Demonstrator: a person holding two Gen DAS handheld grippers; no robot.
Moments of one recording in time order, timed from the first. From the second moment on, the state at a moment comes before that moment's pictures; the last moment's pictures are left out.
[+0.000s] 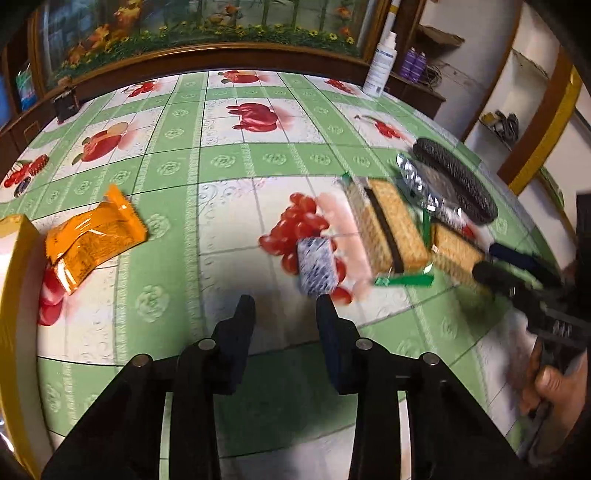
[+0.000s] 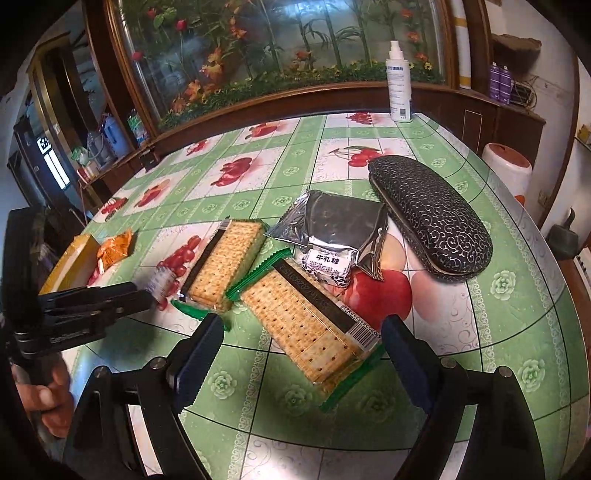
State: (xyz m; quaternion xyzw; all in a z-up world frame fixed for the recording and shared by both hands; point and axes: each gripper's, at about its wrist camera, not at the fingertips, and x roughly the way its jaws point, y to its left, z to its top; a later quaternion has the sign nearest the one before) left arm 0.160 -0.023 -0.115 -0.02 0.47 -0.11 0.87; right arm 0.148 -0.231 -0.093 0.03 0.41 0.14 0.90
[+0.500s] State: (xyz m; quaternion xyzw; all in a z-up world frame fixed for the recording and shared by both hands) left arm 0.191 -0.053 -0.114 0.00 0.46 -0.09 0.88; right arm 0.159 -0.216 -0.107 -0.02 0.43 0.17 0.89
